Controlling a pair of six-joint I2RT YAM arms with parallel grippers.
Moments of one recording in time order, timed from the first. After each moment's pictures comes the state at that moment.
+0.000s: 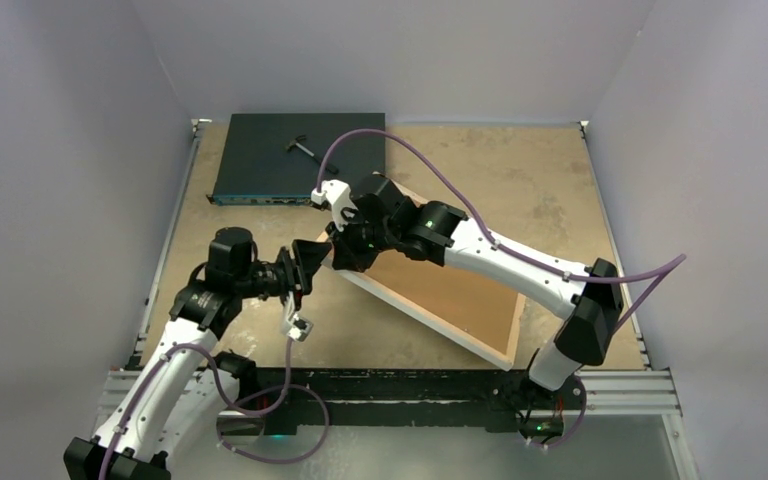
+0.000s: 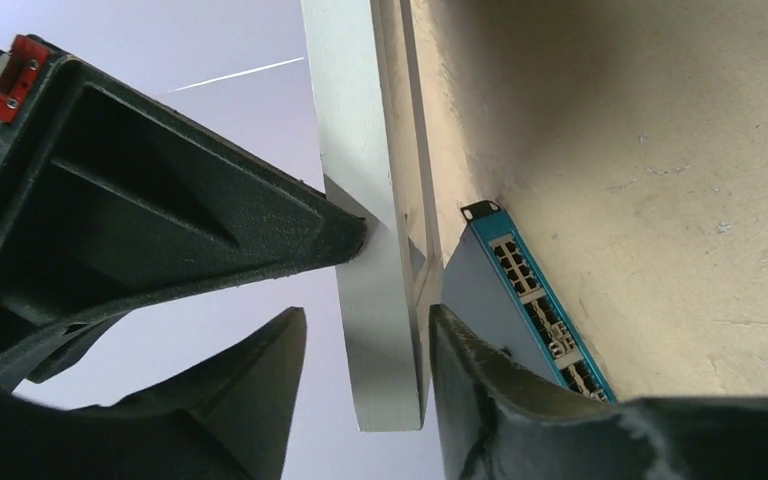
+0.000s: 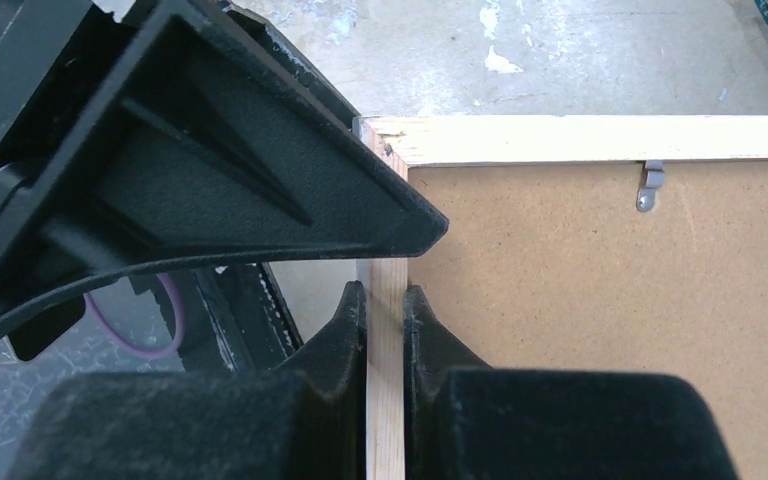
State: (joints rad) left arm -0.29 0.72 0.64 -0.51 0.84 2.10; right arm 1.01 1.64 1.56 -0.62 -0.22 0.09
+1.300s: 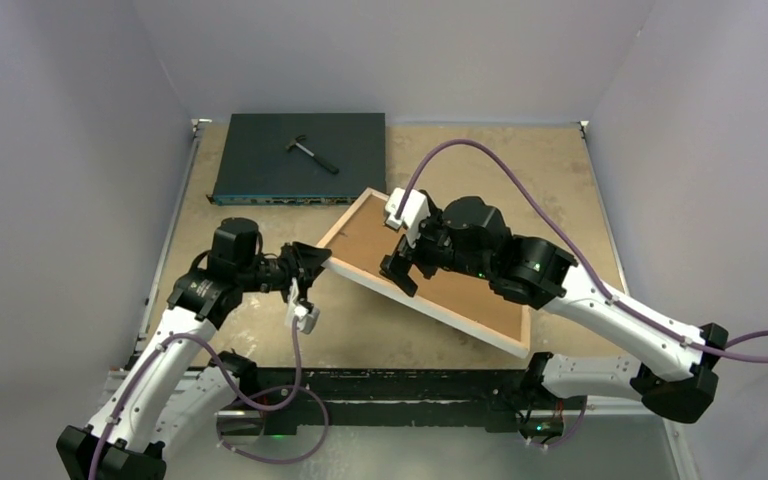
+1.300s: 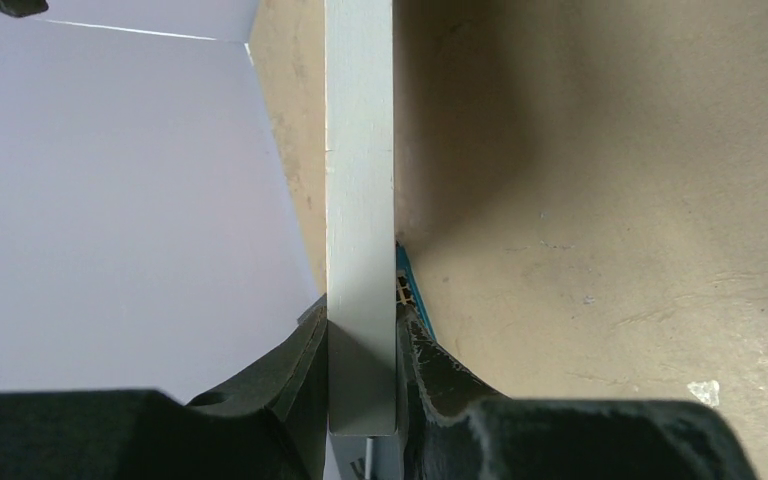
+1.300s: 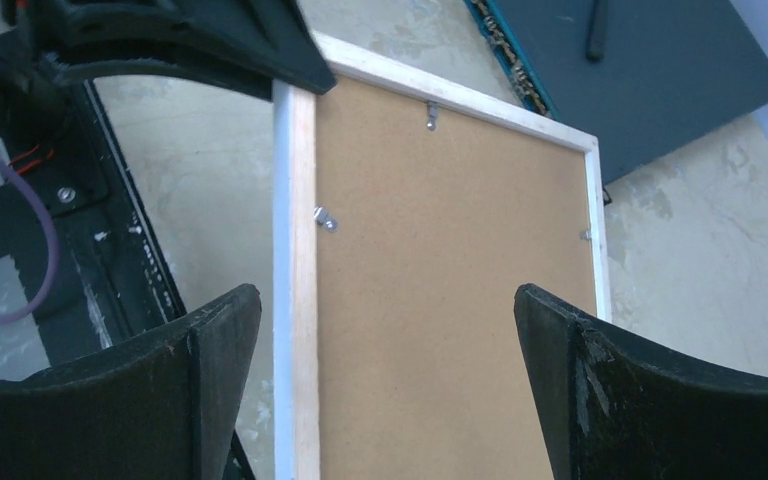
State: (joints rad) left arm -0.34 0.78 0.76 -0.64 0.82 1.77; right arm 1.02 1.13 1.27 -0.58 0.00 -0.15
